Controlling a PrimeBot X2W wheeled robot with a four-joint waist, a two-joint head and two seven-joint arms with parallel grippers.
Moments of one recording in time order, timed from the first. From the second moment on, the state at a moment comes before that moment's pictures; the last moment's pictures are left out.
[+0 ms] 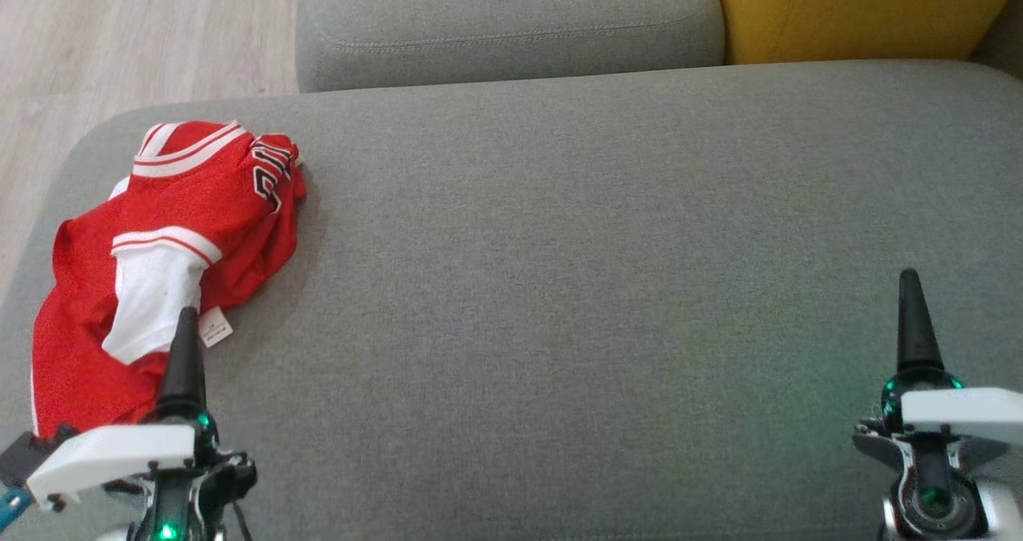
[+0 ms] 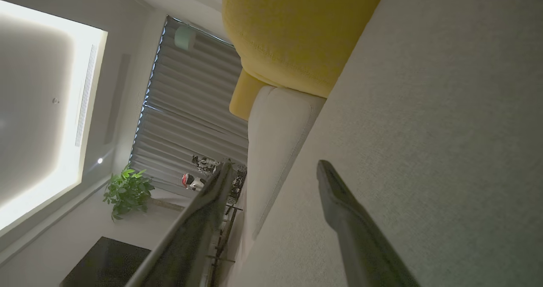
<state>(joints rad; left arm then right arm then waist) -0.01 0.03 0.10 0.20 -1.35 -0.07 0.01 -0.04 -0.04 -0.13 0.22 1.19 0.13 0.02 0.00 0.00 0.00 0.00</state>
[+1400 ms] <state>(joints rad) -0.03 0.16 -0.28 0.06 -0.55 0.16 -0.11 -0.06 -0.05 0.00 0.14 0.37 0.13 -0.11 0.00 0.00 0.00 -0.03</state>
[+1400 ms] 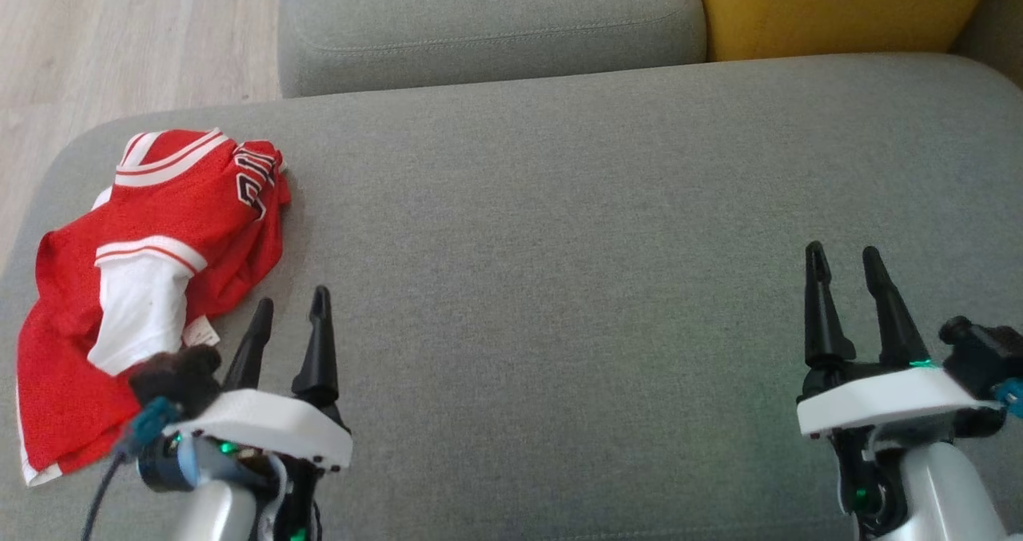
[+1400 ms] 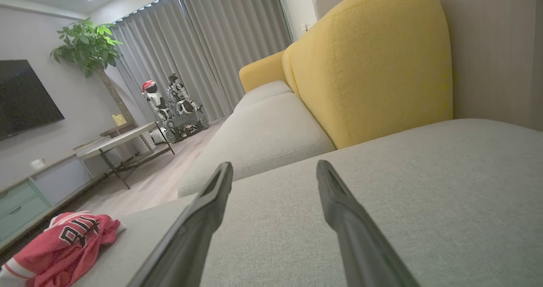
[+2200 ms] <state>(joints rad) -0.10 0.27 -0.53 0.07 -0.32 0.37 -0.18 -0.06 -0.05 0.02 0.14 0.08 0.13 -0.18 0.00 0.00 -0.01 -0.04</state>
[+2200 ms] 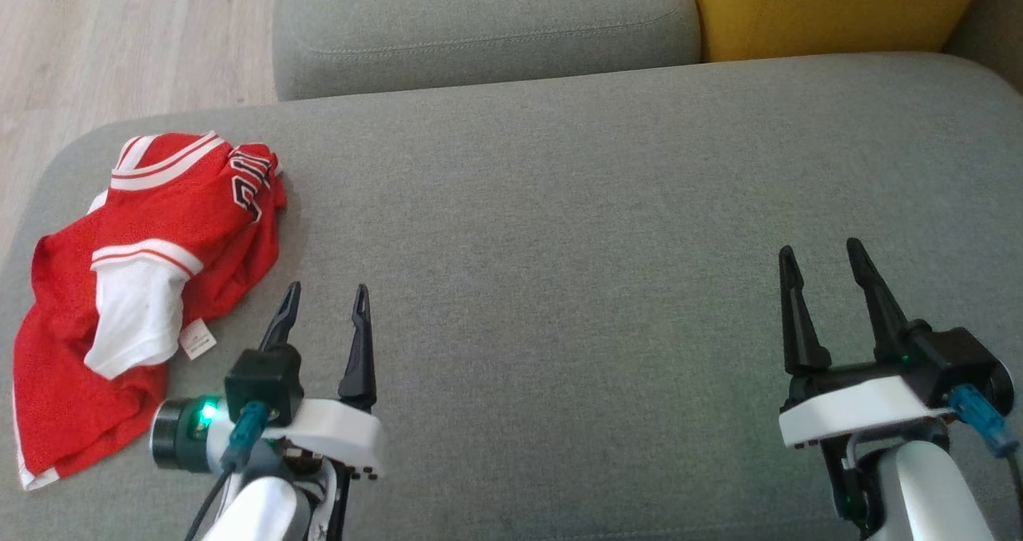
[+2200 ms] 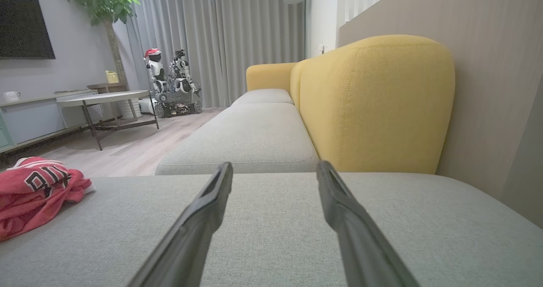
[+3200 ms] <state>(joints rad) -0.04 0.08 -0.28 0.13 -0.19 0.13 -0.25 -0.06 -0.05 0.04 0.24 0.14 0.13 -0.25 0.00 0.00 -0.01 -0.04</state>
